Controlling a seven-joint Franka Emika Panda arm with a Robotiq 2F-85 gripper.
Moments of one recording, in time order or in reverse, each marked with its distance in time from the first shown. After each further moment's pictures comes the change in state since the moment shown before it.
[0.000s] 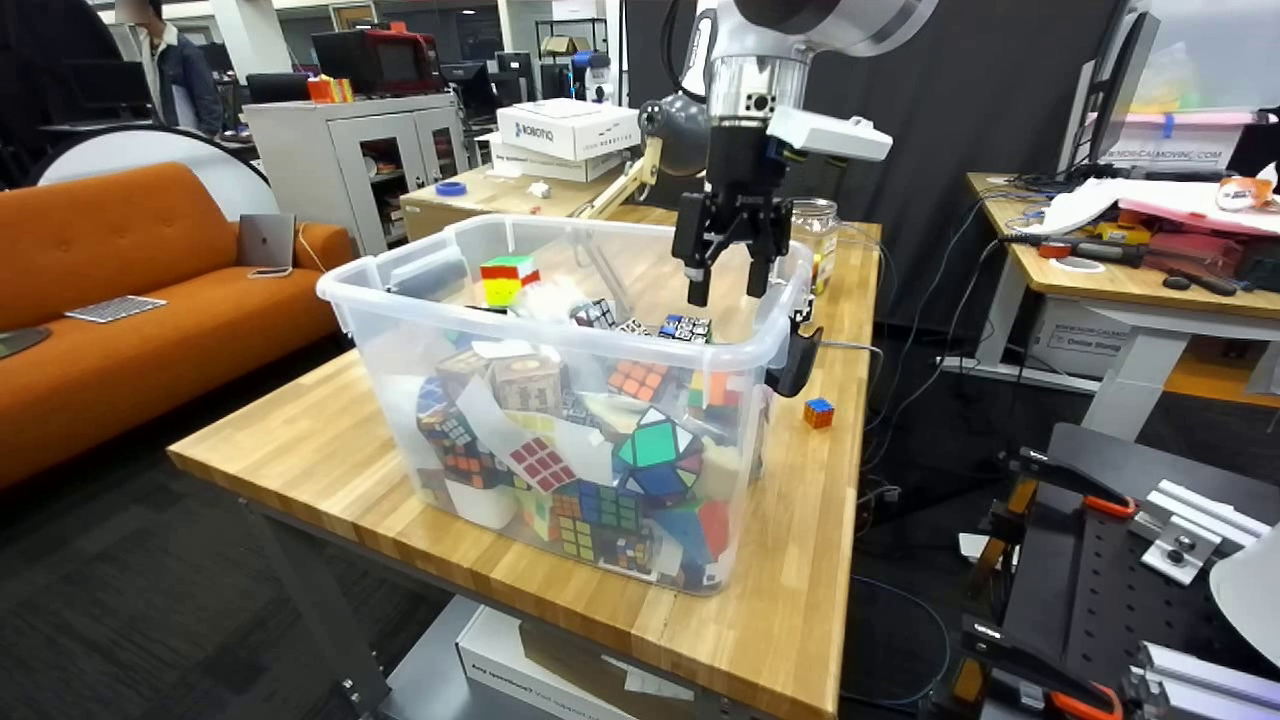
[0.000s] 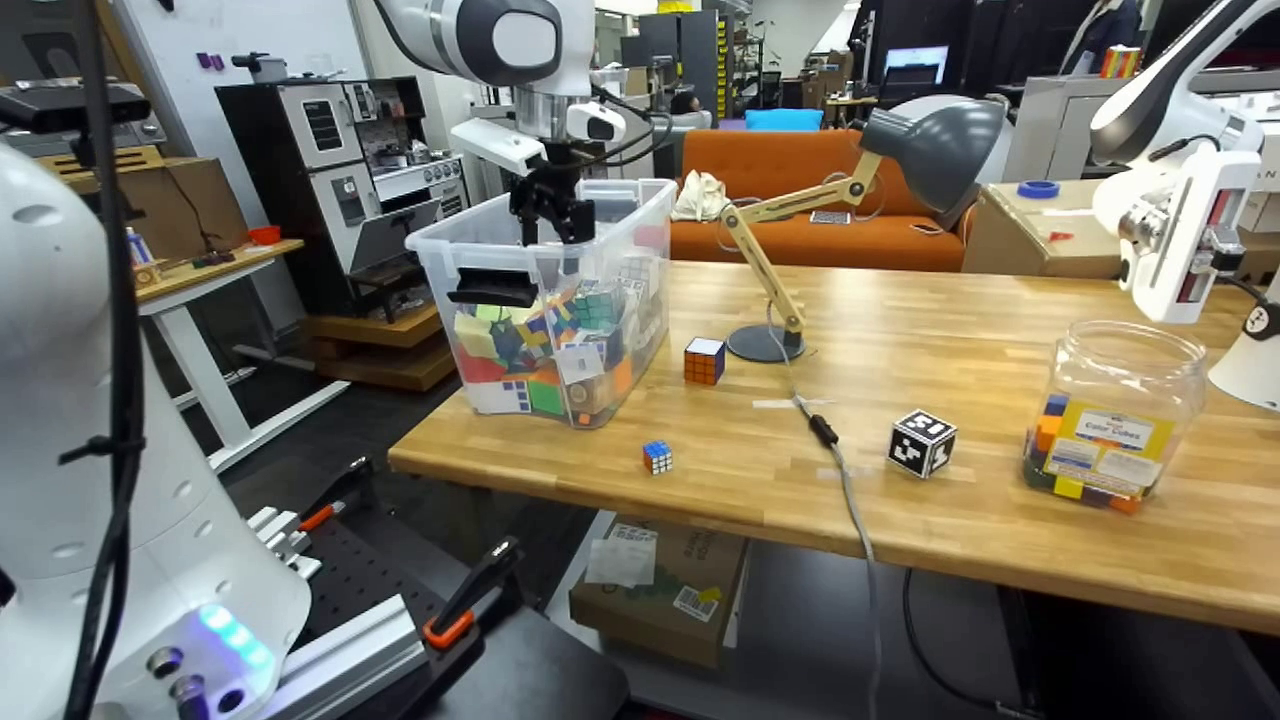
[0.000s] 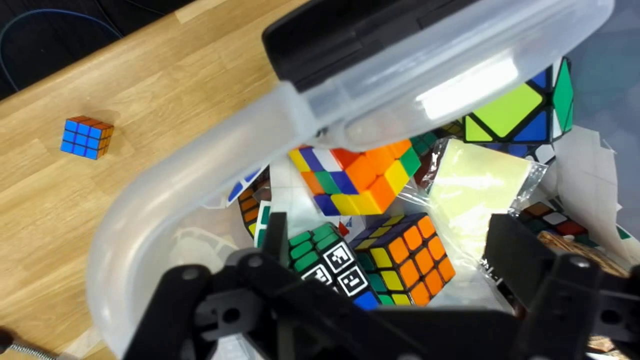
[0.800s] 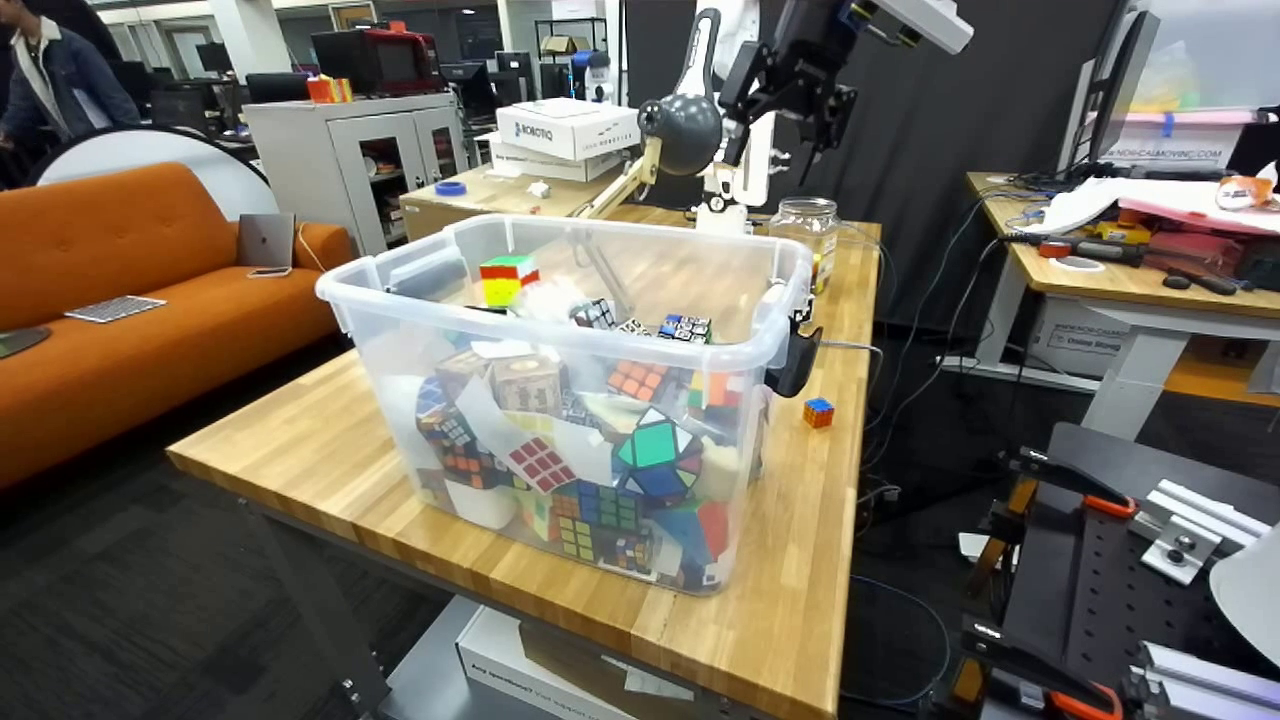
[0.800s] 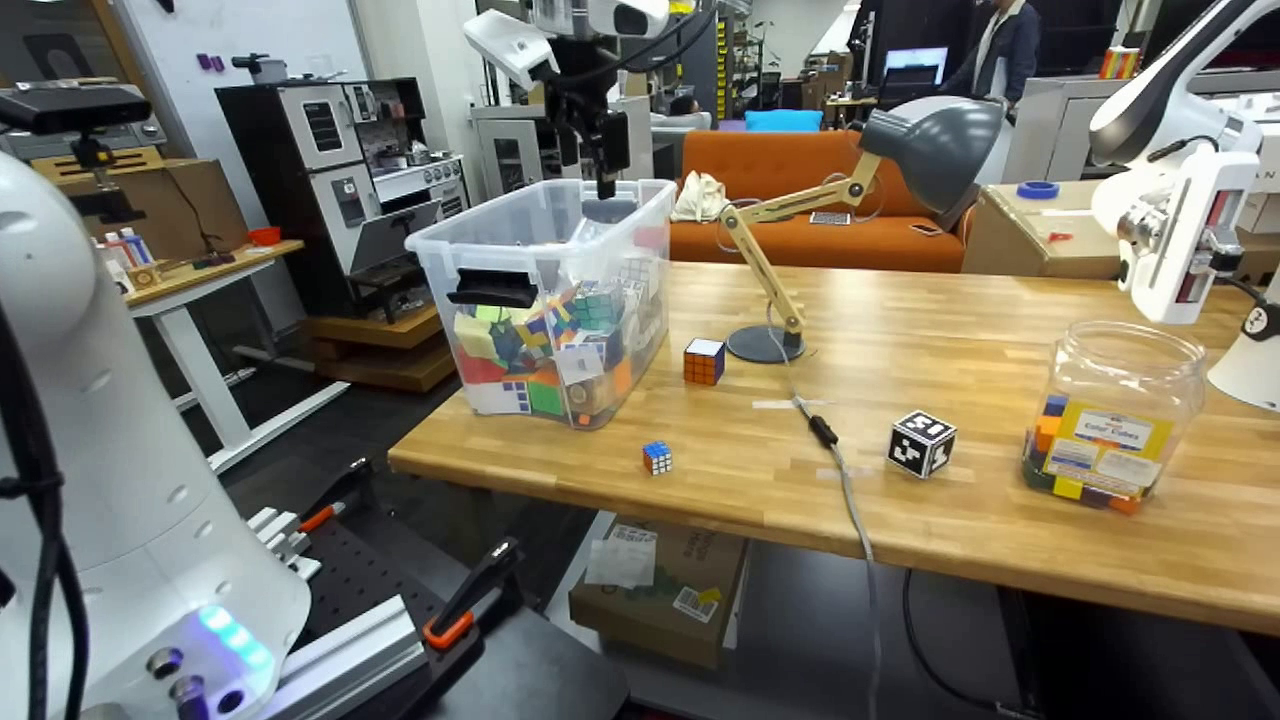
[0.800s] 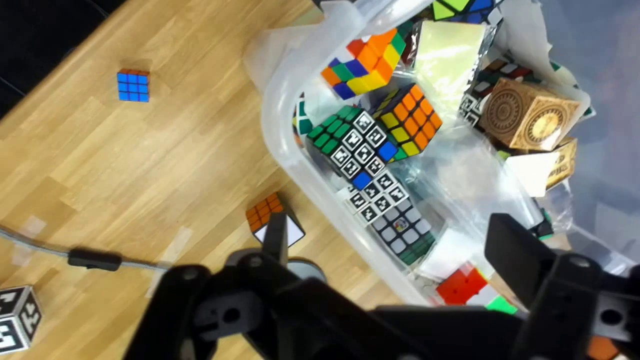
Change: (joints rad) arm -0.079 -0.255 -0.109 -0.039 0.076 -0.030 0.022
